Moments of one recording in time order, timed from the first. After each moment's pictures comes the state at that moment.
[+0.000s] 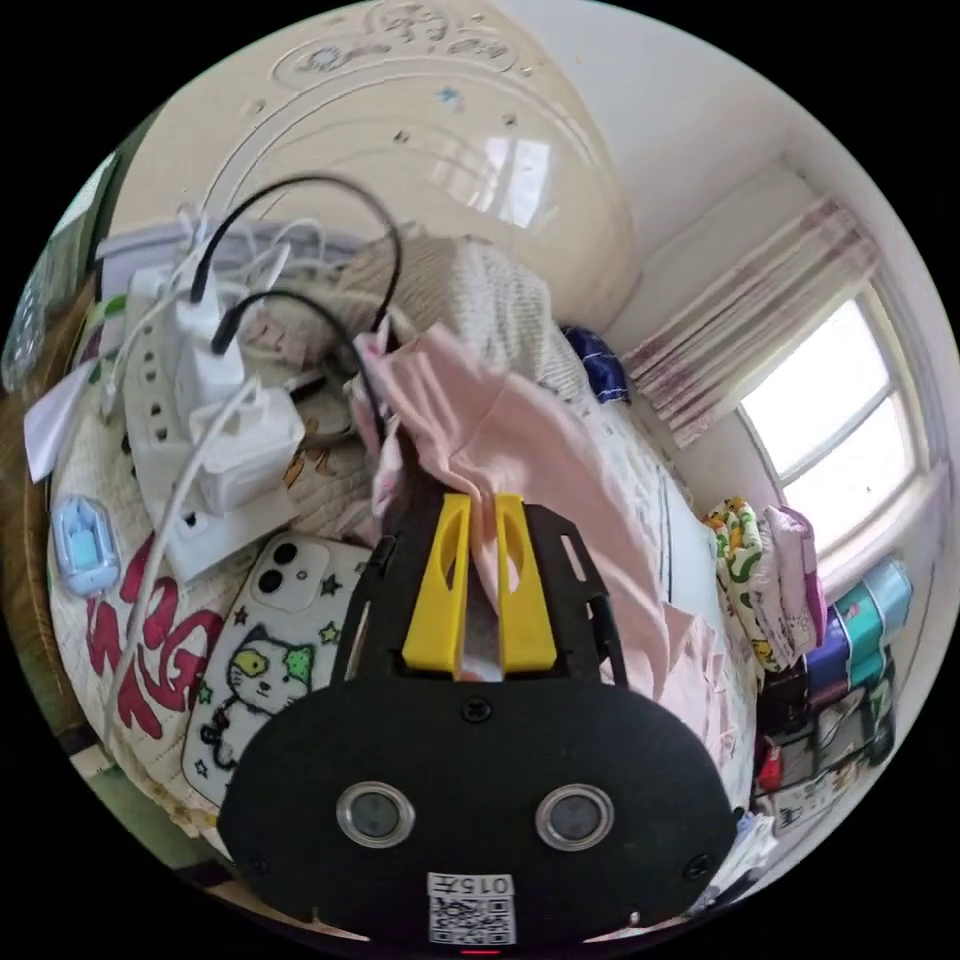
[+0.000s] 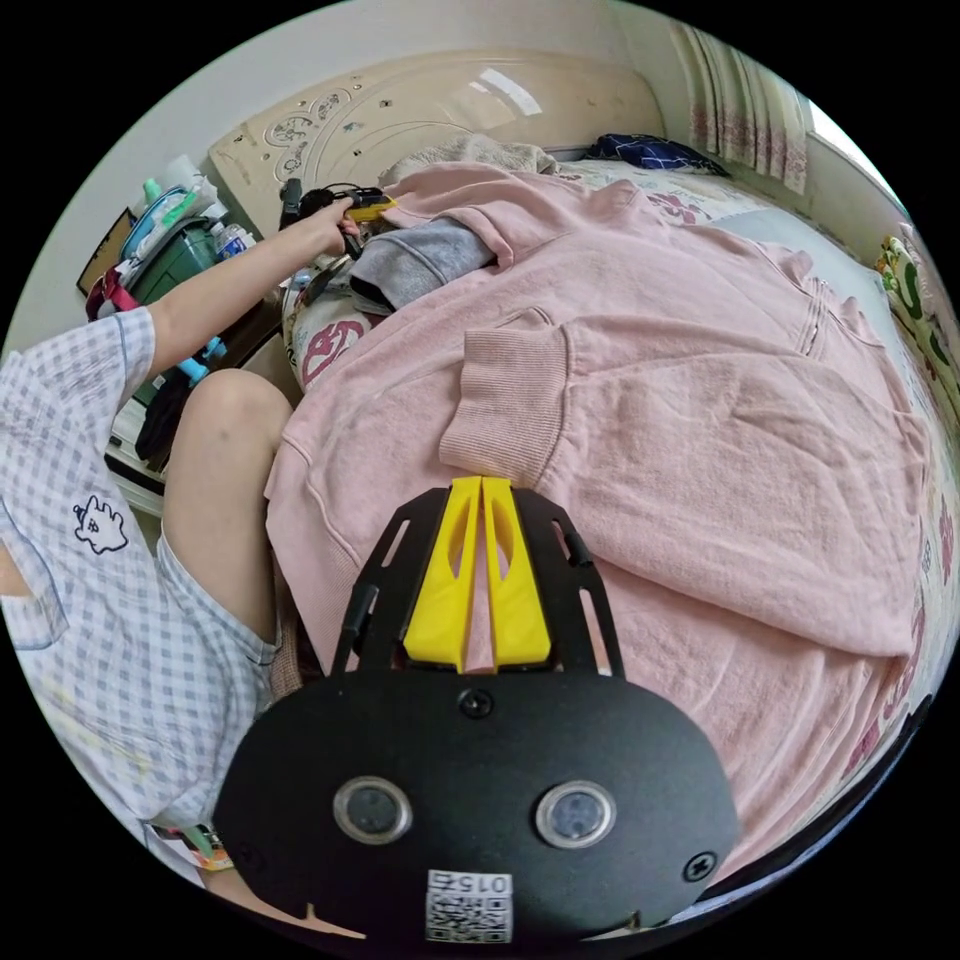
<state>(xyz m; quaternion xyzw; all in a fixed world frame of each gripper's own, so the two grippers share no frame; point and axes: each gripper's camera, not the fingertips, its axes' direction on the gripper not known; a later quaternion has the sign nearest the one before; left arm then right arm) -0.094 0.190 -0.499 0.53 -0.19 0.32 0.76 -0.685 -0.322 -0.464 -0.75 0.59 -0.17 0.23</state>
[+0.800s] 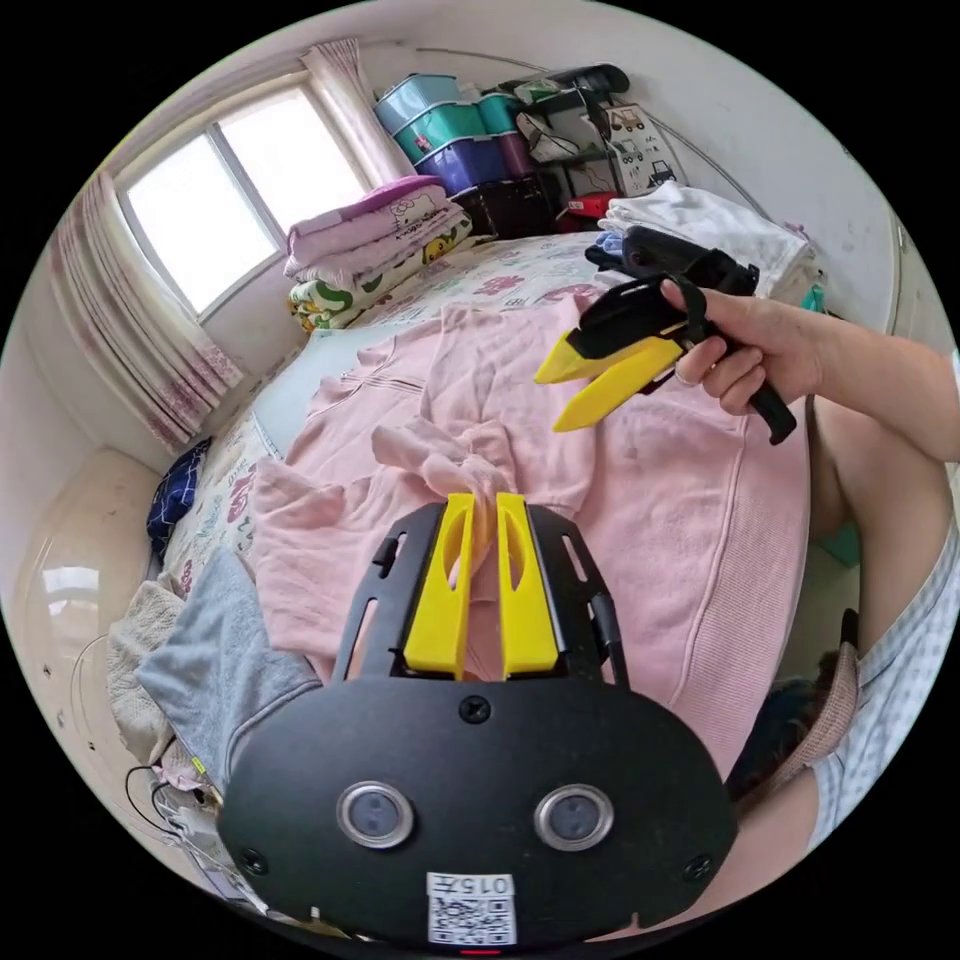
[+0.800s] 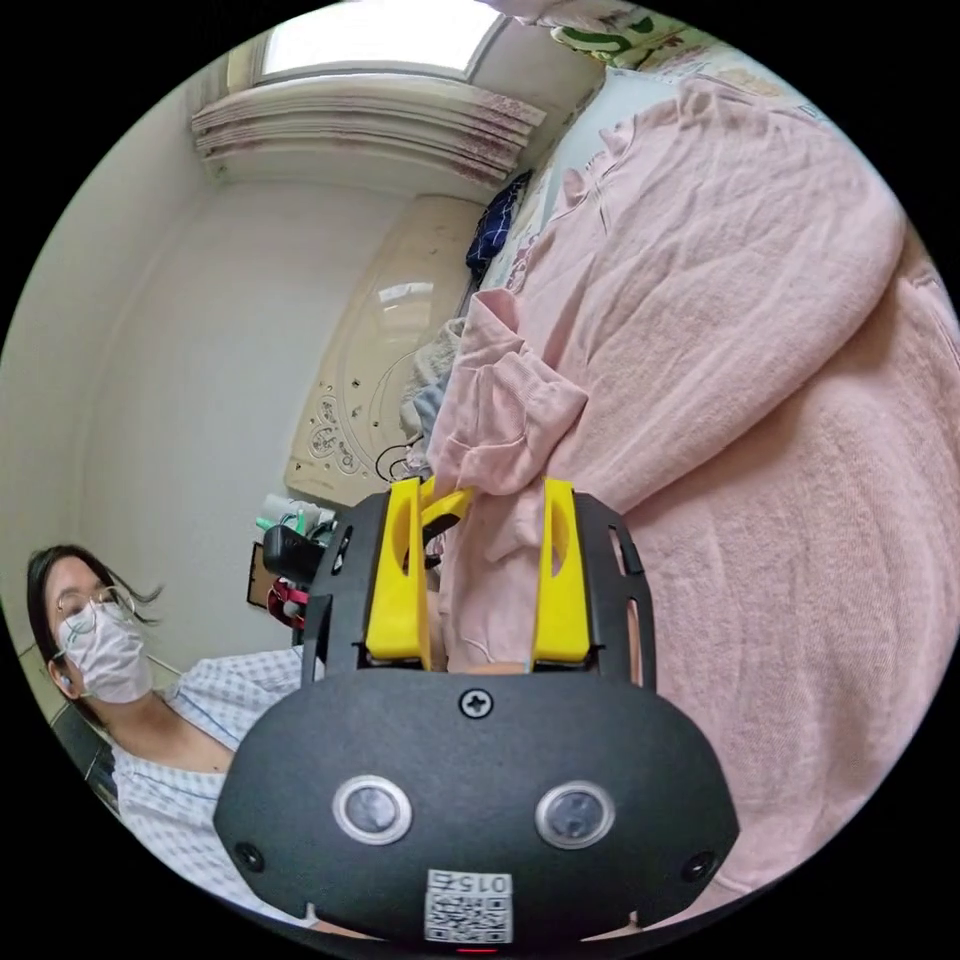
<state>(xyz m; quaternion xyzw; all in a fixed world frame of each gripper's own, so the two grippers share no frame) -0.152 0.484 0.100 0.07 -0.43 0.82 0.36 -0.768 -0.561 -0.214 -0.46 0.65 0.02 0.60</state>
